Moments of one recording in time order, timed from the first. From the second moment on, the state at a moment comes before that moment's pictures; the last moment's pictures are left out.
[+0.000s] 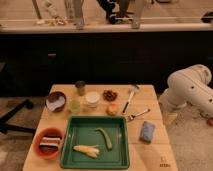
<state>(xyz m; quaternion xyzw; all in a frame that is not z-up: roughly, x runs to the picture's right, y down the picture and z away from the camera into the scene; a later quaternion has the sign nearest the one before) 0.285 0.111 0.675 -0.27 0.01 0.01 0.96</state>
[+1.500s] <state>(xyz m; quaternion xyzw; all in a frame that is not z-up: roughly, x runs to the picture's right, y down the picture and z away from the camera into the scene) 0.186 0.143 0.673 -0.29 -0.15 -0.33 0.88</state>
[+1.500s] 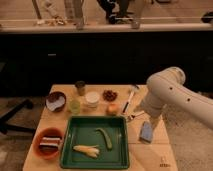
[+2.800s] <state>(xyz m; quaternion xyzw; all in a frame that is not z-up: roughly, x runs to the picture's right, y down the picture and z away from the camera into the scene) 0.134 0.160 0.677 -0.28 -0.20 -0.46 0.82</state>
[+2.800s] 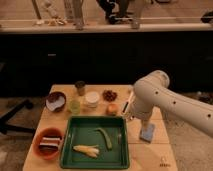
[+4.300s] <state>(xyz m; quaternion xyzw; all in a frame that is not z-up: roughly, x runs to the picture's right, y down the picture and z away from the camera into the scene) 0.037 0.209 0.724 -0.24 -0.23 -0.64 0.69</state>
